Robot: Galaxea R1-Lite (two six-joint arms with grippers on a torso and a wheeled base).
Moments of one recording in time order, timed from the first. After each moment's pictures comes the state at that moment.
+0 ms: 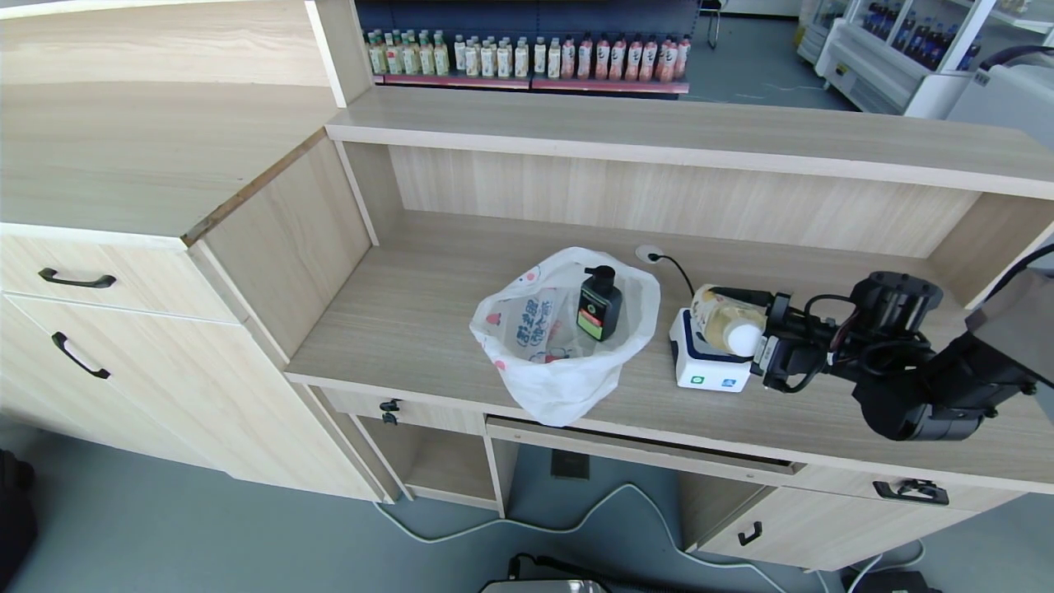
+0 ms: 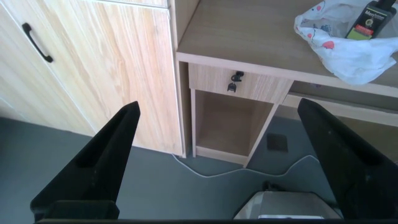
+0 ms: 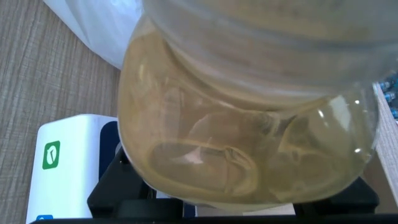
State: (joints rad) left arm 0.00 0.00 0.00 -0.04 0.02 -0.02; right arm -0.03 2.23 -1.01 -1.24 0.93 -1.36
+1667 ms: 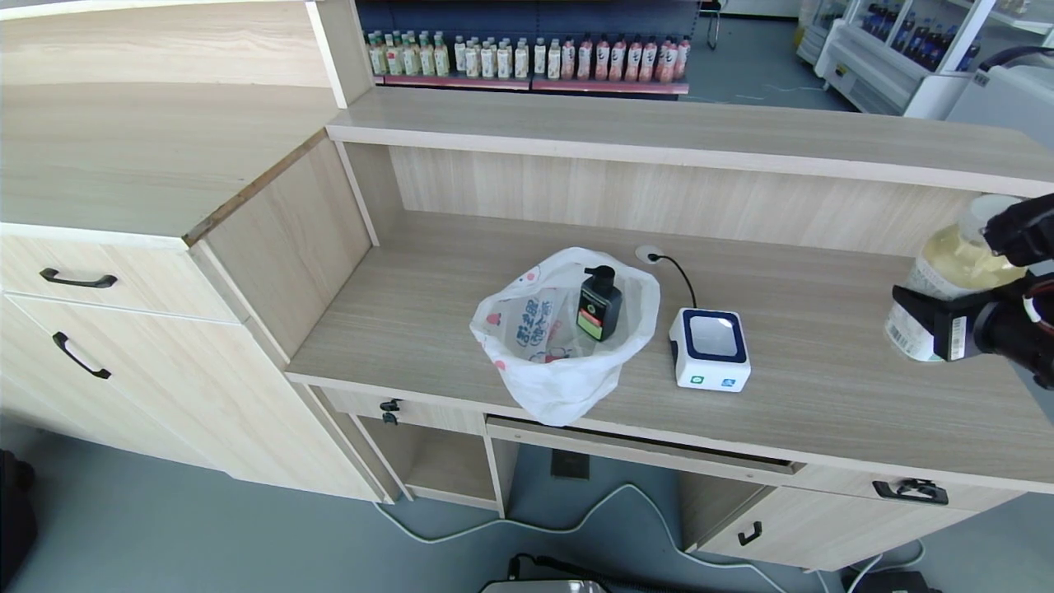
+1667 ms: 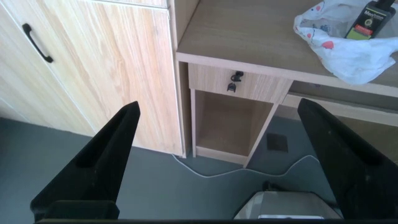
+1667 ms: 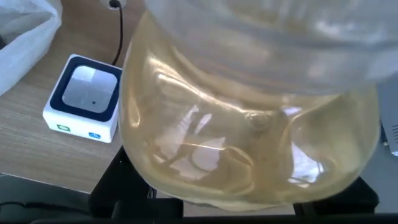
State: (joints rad) left arm 0.00 0.00 0.00 -0.04 0.02 -0.02; right arm -0.08 1.43 -0.61 -0.79 0.00 -0.41
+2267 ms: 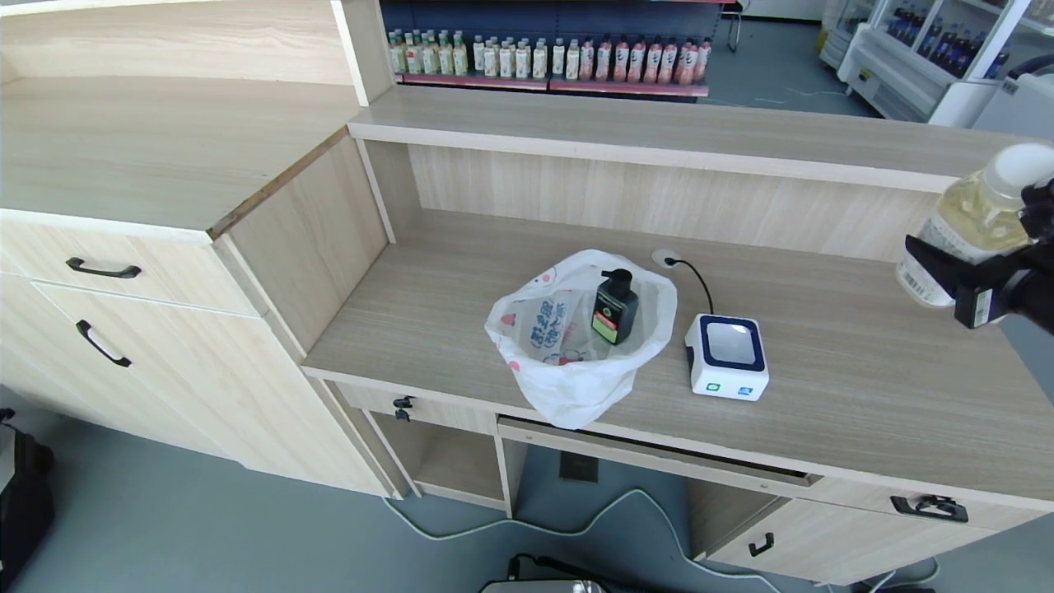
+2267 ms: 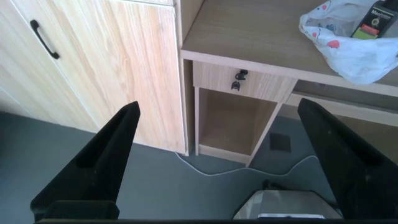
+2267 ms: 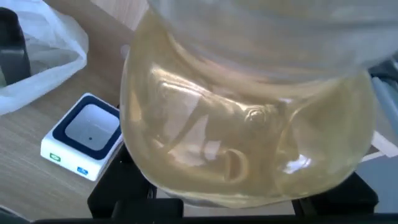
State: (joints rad) left arm 0.00 0.00 0.00 -0.04 0.02 -0.02; right arm -0.08 1.42 -0.60 -1.01 0.18 -0.60
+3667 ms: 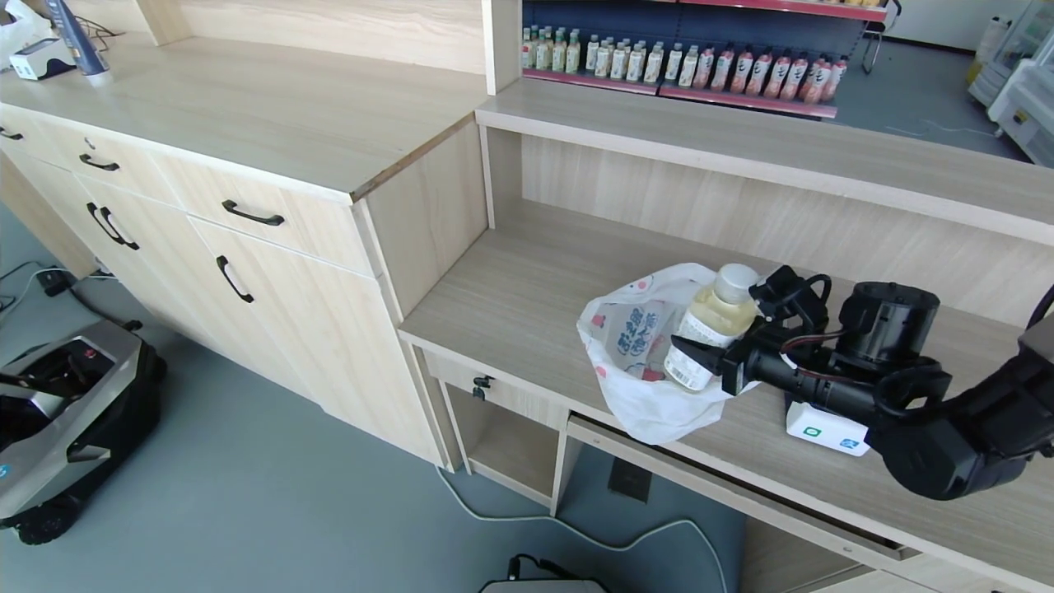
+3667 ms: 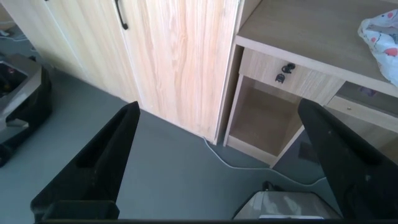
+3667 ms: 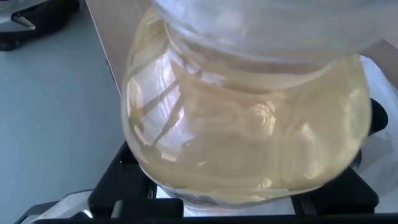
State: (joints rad) left arm 0.00 0.00 0.00 -0.04 0.02 -0.02; right arm 0.20 1.98 -0.70 -1.21 0.44 -0.29
